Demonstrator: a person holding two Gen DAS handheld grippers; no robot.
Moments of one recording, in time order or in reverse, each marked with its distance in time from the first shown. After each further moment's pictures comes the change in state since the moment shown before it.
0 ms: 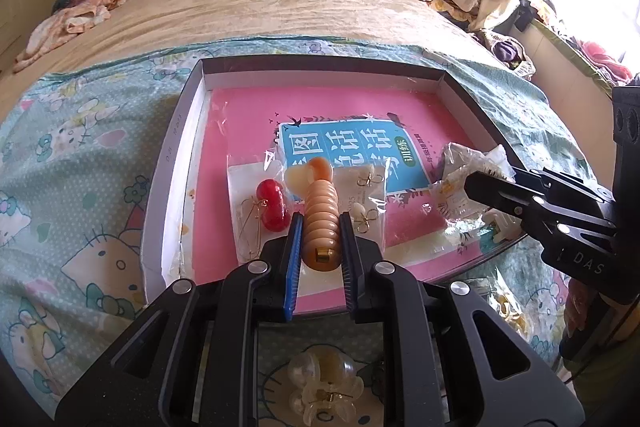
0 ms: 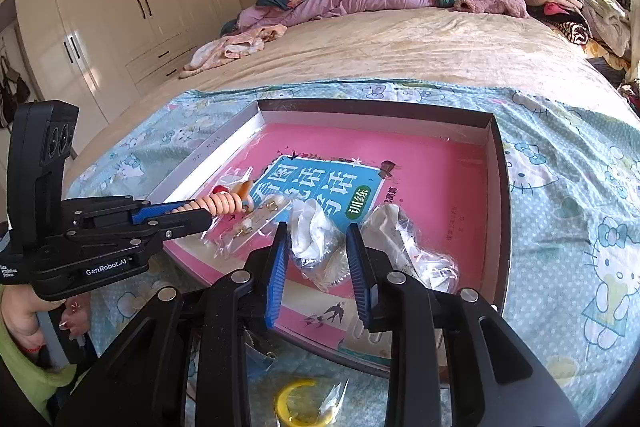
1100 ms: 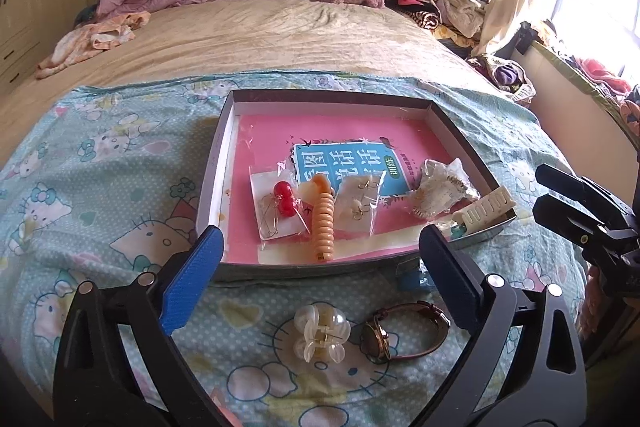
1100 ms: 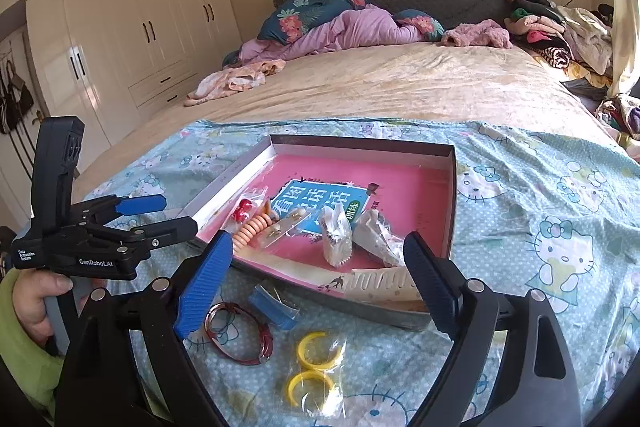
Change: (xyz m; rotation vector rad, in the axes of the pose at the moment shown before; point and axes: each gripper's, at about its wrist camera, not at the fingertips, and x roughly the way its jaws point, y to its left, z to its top) left arm -0.064 -0.007 -0.014 -0.014 -0.106 0.039; right arm -0.088 0.014 -0.013 -0.018 -0.130 -0.032
